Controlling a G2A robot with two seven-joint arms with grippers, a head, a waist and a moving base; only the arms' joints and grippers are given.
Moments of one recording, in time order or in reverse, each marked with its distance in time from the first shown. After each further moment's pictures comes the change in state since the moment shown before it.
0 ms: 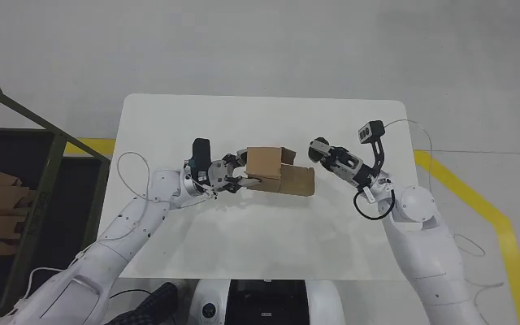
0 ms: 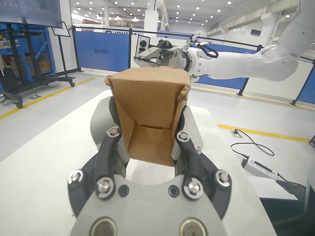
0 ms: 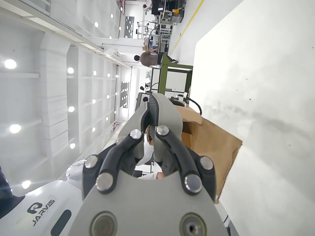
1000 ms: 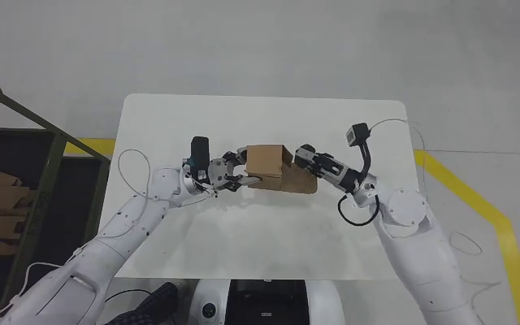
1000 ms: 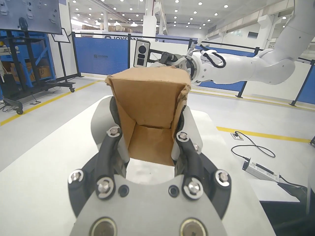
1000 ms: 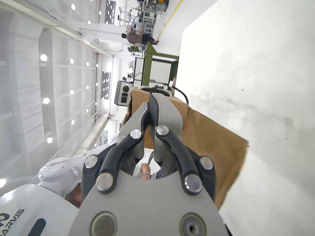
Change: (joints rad) left arm -0.031 0.023 0.053 -0.014 -0.035 0.032 0.032; right arm -0.050 0.011 -0.018 -0.101 -0.125 0.035 -0.063
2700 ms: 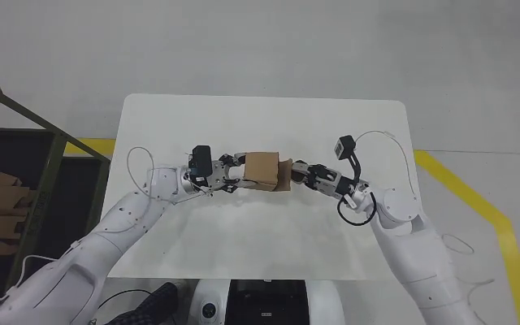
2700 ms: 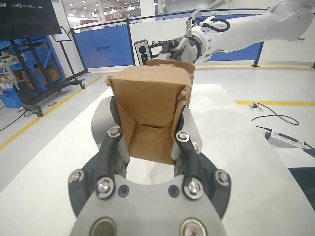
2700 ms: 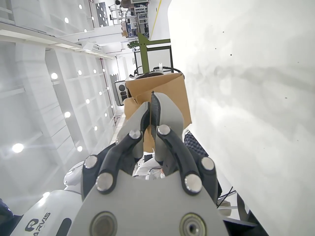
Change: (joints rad) left arm -0.068 0.015 0.079 0.111 0.221 0.140 0.139; right arm 0.038 0.002 -0.075 0.104 0.113 0.150 0.127
